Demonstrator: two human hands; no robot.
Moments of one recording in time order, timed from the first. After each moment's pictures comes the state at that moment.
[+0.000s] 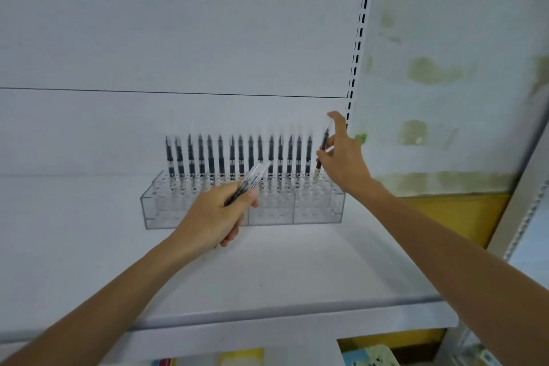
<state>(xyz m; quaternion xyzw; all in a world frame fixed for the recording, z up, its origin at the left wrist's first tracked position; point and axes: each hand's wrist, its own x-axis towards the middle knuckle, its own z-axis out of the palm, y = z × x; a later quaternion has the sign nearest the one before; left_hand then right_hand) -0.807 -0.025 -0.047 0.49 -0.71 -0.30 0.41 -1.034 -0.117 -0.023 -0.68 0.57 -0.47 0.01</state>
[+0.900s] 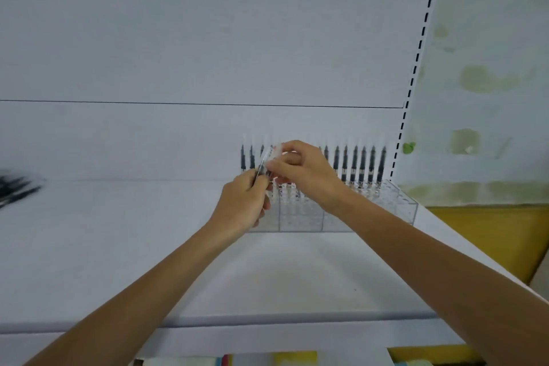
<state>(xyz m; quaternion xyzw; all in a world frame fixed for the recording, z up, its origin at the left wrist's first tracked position) -0.733 -0.032 -0.024 0.52 -0.61 -0.33 0.49 -0.862 -0.067 -0.004 -0.68 0.40 -0.49 0.37</state>
